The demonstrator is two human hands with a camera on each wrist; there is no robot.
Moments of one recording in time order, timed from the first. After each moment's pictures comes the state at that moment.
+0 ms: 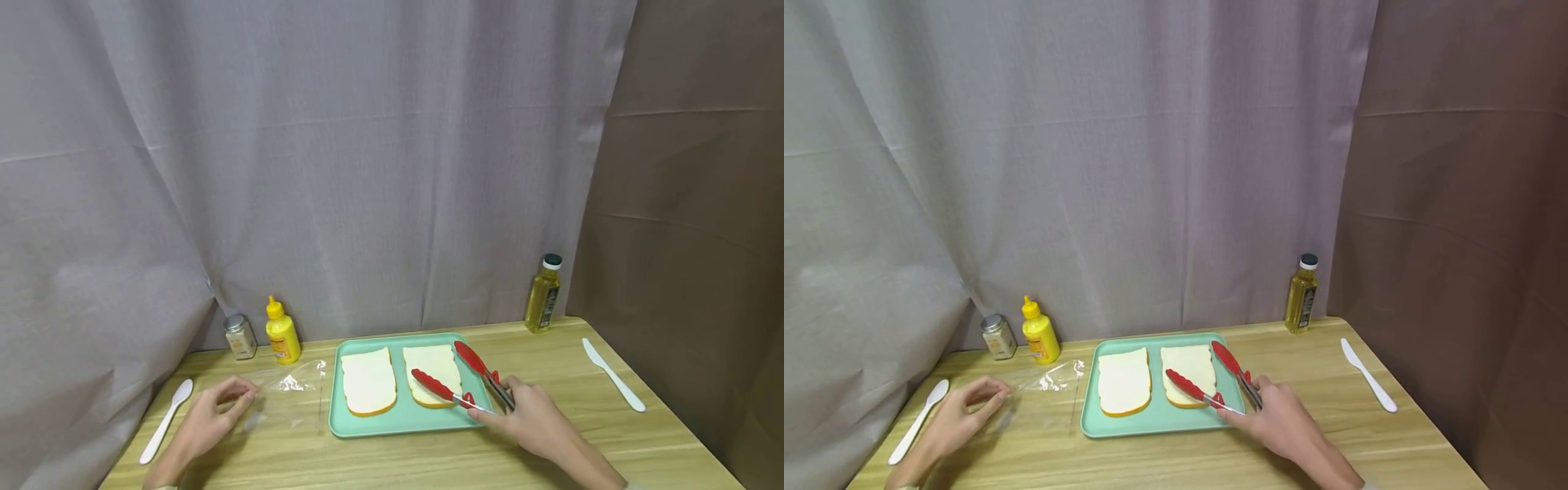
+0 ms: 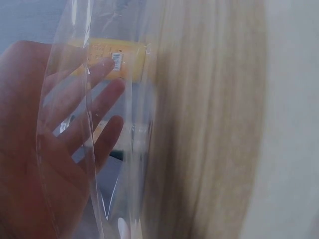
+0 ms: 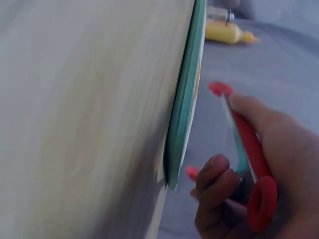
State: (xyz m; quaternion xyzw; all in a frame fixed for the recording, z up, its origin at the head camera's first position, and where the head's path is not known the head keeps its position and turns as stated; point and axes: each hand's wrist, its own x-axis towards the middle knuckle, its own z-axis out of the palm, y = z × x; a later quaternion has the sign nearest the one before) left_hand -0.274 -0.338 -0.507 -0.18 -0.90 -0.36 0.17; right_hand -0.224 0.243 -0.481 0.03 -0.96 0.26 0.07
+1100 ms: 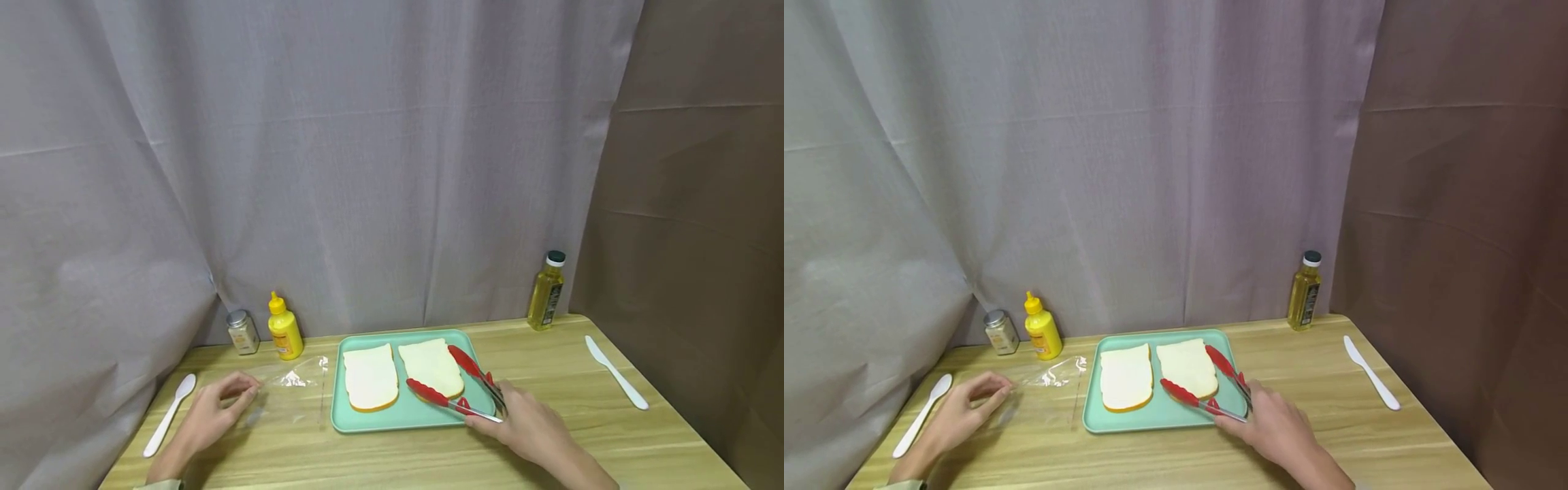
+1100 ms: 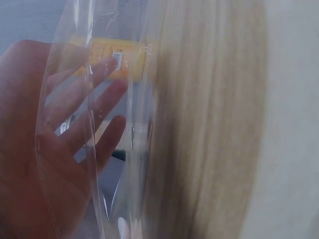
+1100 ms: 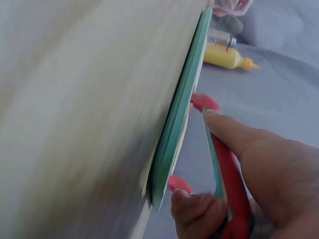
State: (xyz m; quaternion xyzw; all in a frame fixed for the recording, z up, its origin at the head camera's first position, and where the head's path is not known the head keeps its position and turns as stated) left_hand -0.272 -0.337 -0.504 -0.18 -0.90 -0.37 0.16; right_hand -0.209 0.224 -0.480 0.03 -0.97 0.21 0.08
